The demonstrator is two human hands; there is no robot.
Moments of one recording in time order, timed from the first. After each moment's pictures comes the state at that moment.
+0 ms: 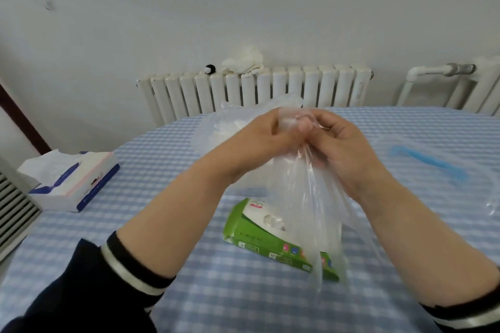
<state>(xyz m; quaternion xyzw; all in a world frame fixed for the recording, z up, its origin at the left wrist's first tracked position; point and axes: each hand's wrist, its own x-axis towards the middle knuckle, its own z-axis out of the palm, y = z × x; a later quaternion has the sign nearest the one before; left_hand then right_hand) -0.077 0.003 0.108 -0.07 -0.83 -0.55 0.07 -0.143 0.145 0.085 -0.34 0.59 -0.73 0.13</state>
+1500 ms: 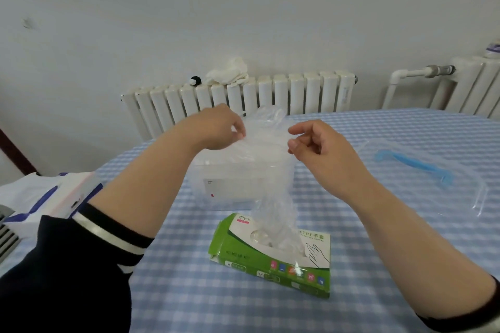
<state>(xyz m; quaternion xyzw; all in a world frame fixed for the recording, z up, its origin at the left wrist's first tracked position) -0.138 -0.064 0.135 0.12 -0.99 -0.02 0.01 -0.170 0.156 0.076 -0.33 0.75 -0.57 0.01</state>
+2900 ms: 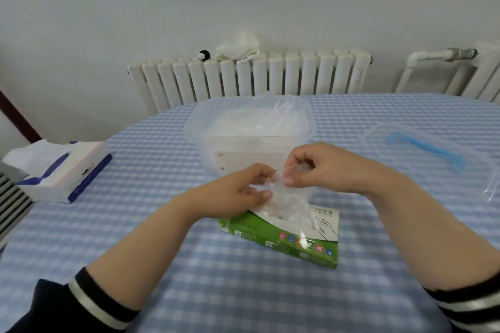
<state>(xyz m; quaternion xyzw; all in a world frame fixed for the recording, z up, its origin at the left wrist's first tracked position) -0.050 -0.032 0.022 -0.01 -0.91 -0.41 -0.08 -0.162 0.156 0.064 -0.44 0.82 -0.30 0.20</state>
